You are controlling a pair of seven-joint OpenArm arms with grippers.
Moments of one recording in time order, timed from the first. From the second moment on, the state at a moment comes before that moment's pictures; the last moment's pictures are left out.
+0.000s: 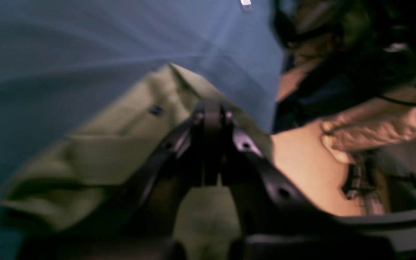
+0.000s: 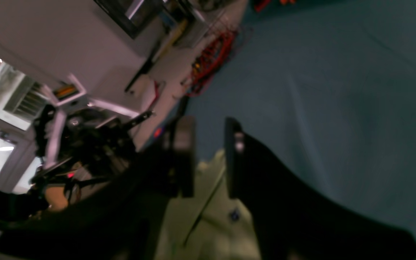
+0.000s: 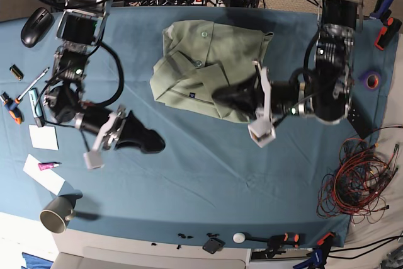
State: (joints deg) left arm -7.1 -14.1 6.7 97.2 -74.5 -43.5 75.9; right arm 12.8 13.0 16.2 80.9 81.4 39.8 -78.0
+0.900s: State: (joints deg) left arm 0.3 -12.9 6.7 97.3 -57.7 -42.9 65.5; right arm -32.8 8.6 26.5 113.0 81.0 39.8 -78.3
